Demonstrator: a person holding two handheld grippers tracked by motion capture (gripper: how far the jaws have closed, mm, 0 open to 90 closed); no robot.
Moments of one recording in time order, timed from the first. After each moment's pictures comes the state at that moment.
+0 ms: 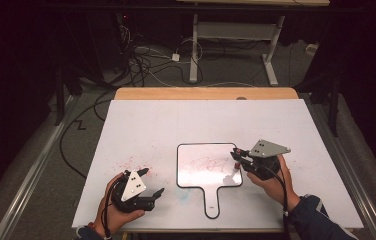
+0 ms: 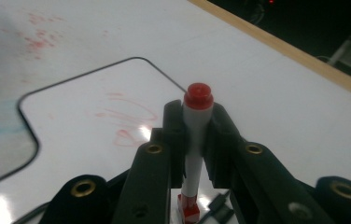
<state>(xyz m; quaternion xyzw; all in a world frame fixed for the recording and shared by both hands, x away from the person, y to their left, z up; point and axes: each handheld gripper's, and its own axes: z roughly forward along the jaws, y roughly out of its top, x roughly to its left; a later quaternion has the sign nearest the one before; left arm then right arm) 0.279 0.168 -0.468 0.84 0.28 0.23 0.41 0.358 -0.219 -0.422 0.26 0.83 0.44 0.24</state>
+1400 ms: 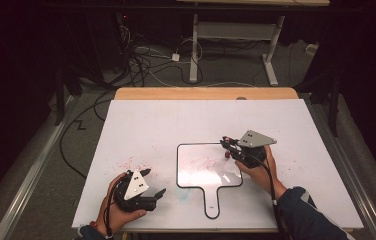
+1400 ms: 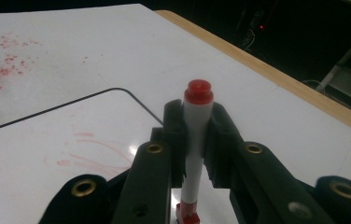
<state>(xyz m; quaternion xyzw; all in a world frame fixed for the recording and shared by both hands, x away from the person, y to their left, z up) 0.282 0.164 -0.472 0.84 0.28 0.22 0.40 0.396 -0.195 -0.433 0.25 0.81 0.46 0.27</state>
